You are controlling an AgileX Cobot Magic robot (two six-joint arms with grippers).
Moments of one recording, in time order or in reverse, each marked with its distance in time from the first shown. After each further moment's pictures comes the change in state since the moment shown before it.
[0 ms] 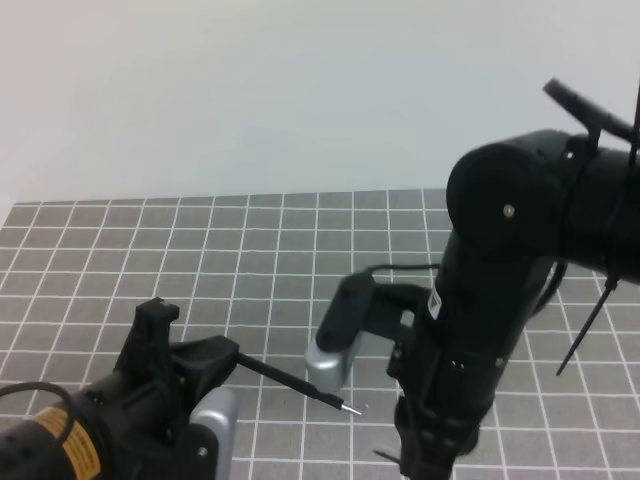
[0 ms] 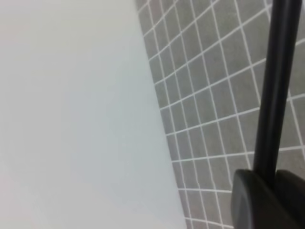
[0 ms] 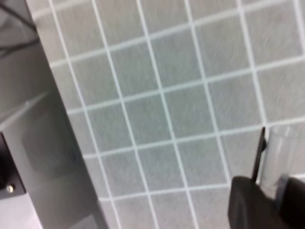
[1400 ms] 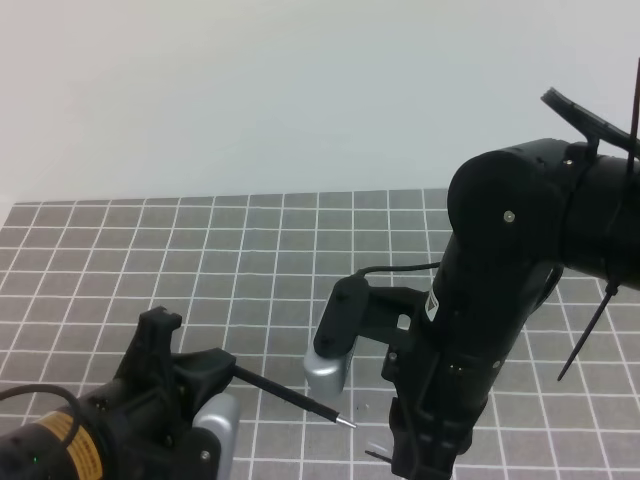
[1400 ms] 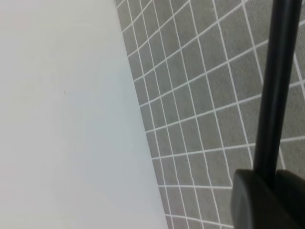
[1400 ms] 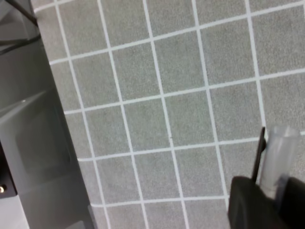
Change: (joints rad) left arm -0.007 -0.010 0.002 0.039 0.046 -0.017; right arm 0.000 0.000 0.033 0.019 -0.043 -0.064
